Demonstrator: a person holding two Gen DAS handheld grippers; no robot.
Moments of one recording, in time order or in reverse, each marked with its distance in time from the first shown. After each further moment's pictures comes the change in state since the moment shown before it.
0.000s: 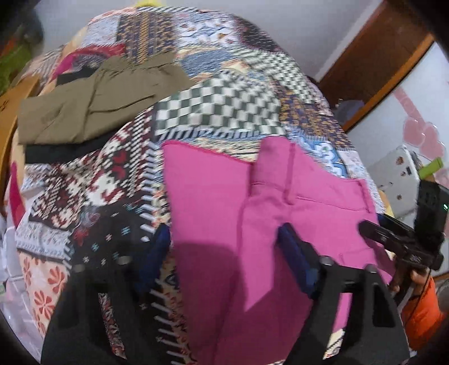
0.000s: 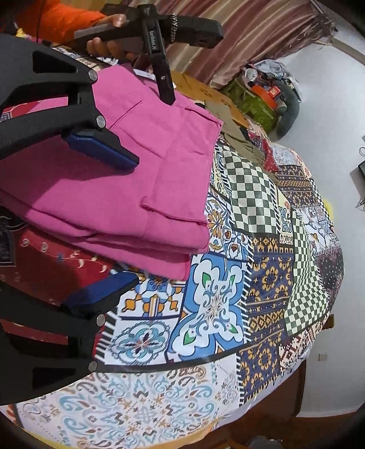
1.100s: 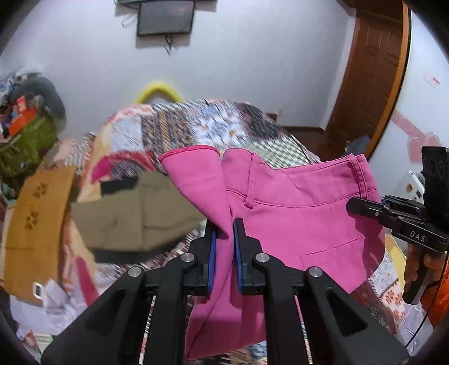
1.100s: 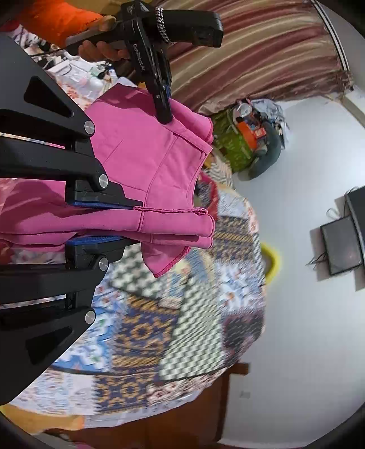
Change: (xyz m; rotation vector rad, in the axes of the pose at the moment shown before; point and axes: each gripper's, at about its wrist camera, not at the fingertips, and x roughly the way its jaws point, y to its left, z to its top) left arm -0.124 -0.003 0.072 0.122 -0.360 0.177; right arm -0.028 0.100 0.114 -0.276 -0.219 0.055
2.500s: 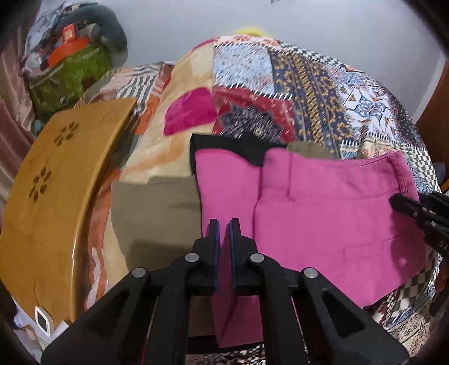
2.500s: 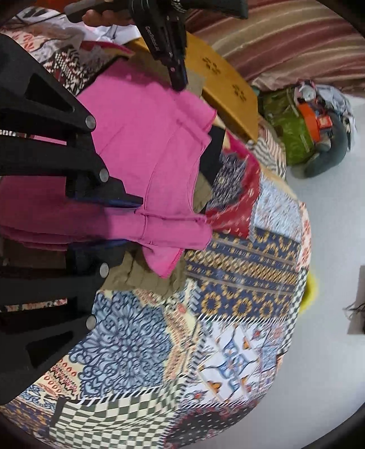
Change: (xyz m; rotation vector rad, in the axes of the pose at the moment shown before) left arm 0.213 0.246 -0.010 -0.254 0.218 0.266; right arm 0.312 0.032 0.062 -0.195 0.238 -0.113
